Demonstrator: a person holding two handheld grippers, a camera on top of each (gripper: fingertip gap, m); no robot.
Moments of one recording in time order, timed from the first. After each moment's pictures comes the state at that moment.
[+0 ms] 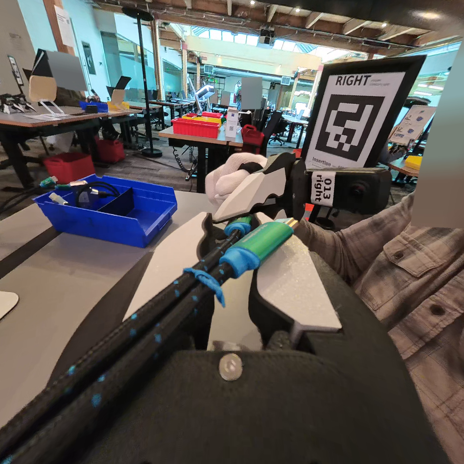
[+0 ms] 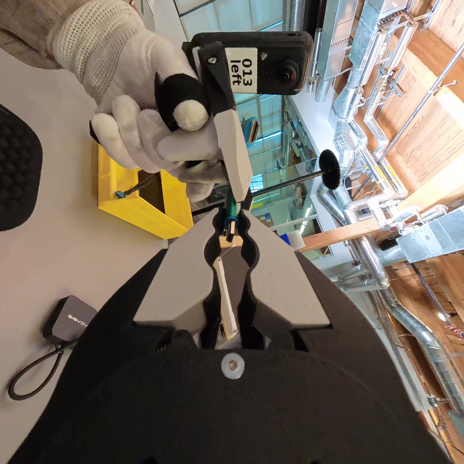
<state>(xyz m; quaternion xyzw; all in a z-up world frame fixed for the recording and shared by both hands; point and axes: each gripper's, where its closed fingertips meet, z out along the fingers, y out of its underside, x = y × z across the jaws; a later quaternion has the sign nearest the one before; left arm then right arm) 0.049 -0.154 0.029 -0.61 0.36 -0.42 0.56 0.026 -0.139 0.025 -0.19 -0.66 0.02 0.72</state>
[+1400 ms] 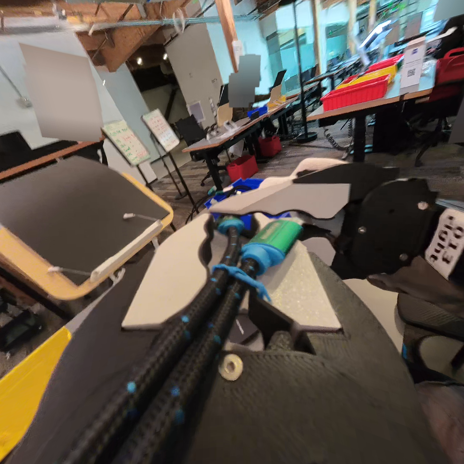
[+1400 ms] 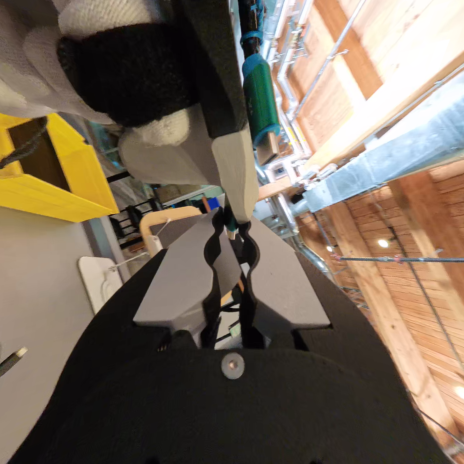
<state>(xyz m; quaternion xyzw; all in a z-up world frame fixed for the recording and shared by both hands) 0.047 -0.135 0.050 -0.65 0.30 -0.07 0.69 0.020 -0.109 0.055 -0.23 -0.53 -0.12 0.81</state>
